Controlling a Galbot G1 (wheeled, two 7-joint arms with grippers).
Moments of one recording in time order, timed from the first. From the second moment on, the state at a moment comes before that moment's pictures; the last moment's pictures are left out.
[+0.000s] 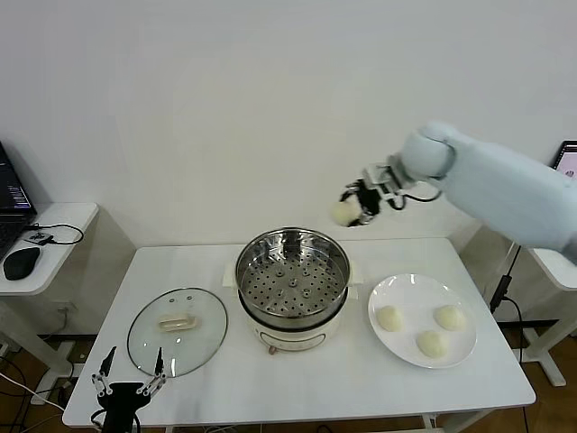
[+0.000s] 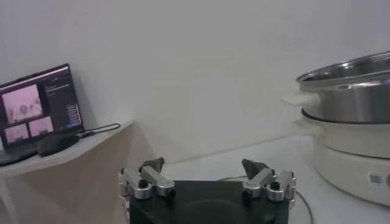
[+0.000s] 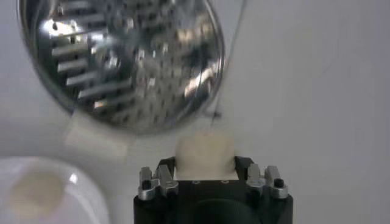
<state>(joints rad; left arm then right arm) 1.81 -1.32 -0.67 -2.04 -0.02 -0.14 -0.18 0.56 0.98 -1.13 1.21 0.19 -0.04 -0.97</state>
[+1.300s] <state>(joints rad) 1.78 -1.33 -0.69 -2.01 -0.04 -0.14 -0.18 0.43 1.36 -1.28 0.88 -0.17 0.48 -0.88</state>
